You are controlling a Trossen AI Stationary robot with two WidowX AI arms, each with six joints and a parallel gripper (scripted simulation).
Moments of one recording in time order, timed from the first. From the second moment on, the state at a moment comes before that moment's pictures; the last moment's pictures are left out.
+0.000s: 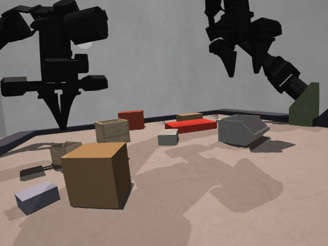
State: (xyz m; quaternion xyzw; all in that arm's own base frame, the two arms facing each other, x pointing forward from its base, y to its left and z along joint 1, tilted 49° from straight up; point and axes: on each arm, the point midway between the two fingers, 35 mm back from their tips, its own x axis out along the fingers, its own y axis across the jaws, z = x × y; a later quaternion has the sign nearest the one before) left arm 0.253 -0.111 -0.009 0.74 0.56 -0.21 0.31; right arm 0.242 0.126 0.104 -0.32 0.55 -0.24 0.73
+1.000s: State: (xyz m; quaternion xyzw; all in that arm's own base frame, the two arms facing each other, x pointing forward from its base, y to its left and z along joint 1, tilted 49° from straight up) left arm 0.253 -0.111 -0.009 0.44 0.59 0.13 0.66; right arm 0.242 0.126 0.104 -0.32 0.55 -0.24 0.73
